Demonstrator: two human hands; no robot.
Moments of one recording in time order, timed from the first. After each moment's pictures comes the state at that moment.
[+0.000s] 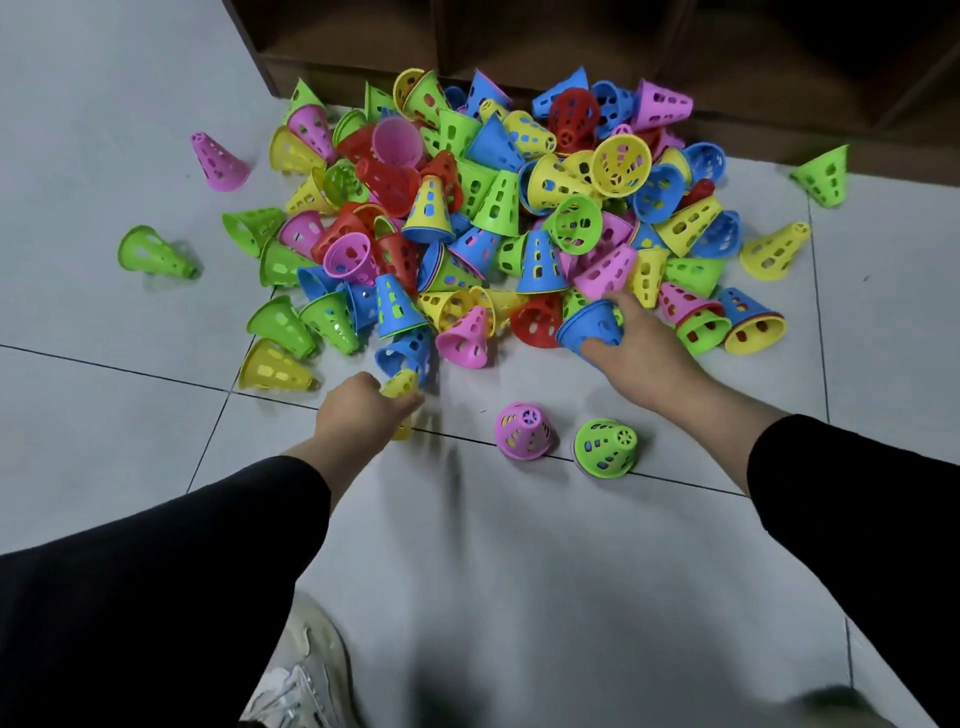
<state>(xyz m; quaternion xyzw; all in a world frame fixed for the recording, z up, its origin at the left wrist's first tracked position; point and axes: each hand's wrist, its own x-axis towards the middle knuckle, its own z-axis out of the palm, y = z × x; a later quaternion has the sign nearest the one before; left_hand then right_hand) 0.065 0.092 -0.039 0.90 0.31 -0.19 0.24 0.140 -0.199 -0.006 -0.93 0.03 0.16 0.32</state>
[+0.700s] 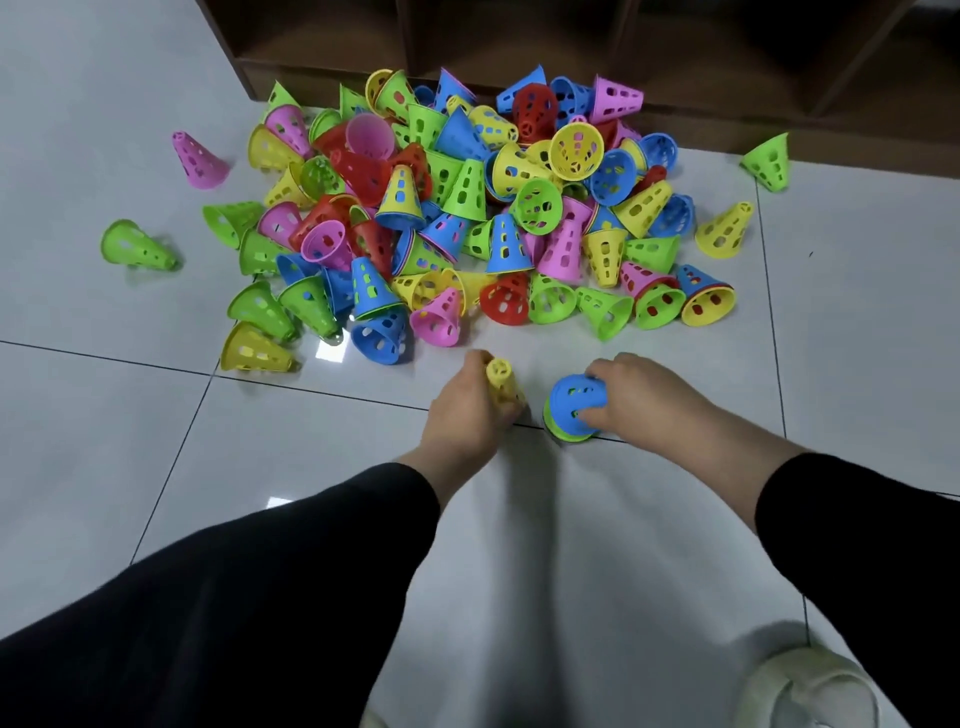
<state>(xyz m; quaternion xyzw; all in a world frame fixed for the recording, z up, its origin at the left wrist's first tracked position) 0.028 -0.036 -0.035 0.90 0.10 -0.14 0.40 0.066 -0.238 0.005 -0.96 -0.10 0.26 0.06</state>
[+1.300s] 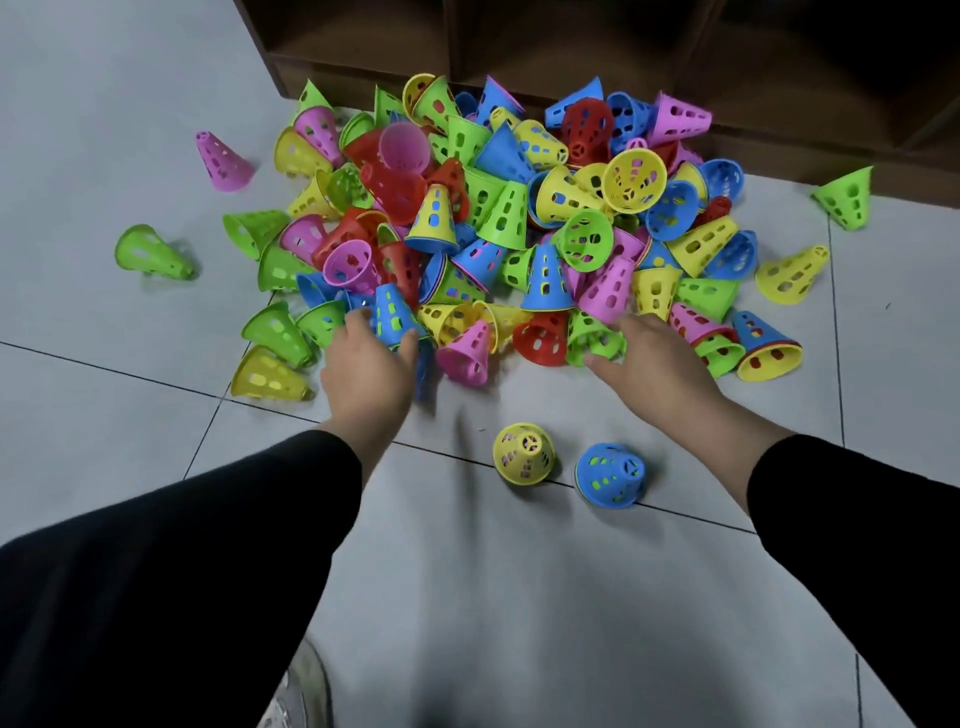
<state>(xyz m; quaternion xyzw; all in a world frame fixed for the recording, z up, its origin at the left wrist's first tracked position) 0.122 0.083 -0.055 0.91 0.31 0.04 0.27 0.169 -0.207 -0.027 -0.98 -0.06 0.12 0.16</state>
